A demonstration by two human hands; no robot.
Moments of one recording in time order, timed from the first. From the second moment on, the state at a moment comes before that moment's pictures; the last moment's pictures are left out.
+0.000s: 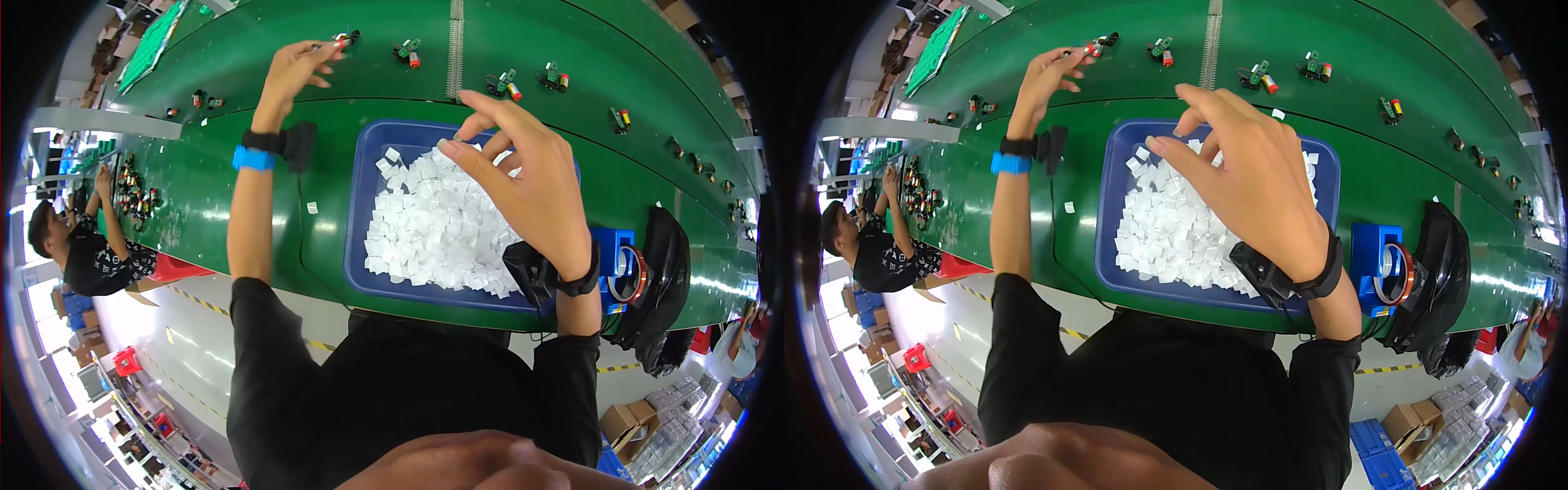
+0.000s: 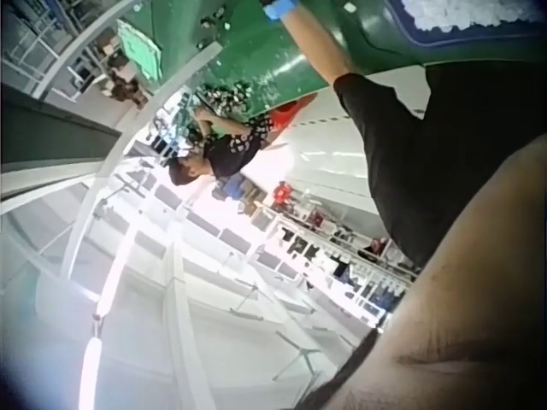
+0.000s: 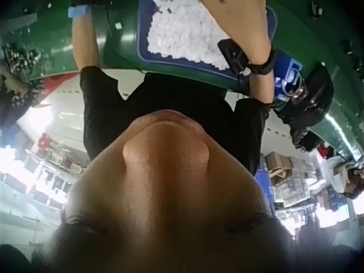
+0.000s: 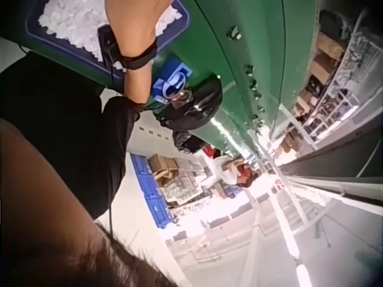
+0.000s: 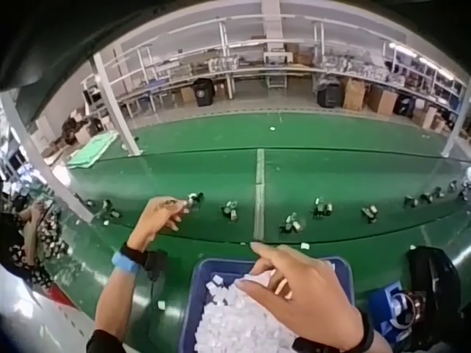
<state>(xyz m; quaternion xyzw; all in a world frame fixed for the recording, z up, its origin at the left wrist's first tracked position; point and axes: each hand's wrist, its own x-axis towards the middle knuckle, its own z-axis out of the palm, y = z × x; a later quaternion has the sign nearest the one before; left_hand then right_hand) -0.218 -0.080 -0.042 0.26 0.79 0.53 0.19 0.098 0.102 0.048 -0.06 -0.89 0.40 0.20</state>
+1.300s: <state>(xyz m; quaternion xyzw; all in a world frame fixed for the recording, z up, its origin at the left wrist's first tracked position) -0.046 -0.063 0.036 0.66 0.63 0.38 -0.15 0.100 0.125 0.049 0.12 -0.92 0.11 0.36</state>
